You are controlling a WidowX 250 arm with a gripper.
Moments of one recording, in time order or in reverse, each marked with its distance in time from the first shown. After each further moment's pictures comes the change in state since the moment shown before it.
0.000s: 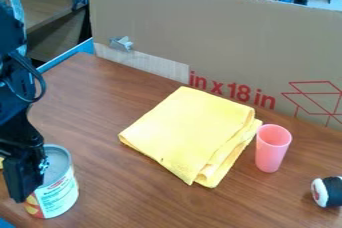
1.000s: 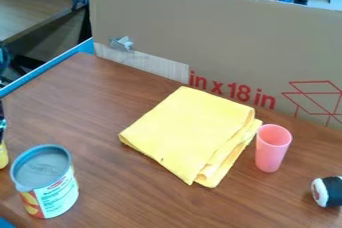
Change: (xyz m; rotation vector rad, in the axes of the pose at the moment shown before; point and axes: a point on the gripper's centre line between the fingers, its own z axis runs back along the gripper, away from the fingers) arm 0.036 0.092 -0.023 0.090 0.095 -0.040
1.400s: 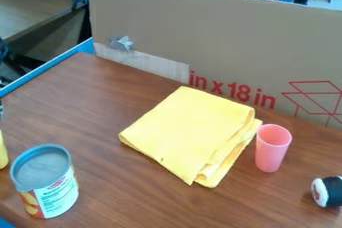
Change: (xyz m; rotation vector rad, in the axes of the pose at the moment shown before) arm 0.018 0.029 -0.008 -0.005 0.031 0.008
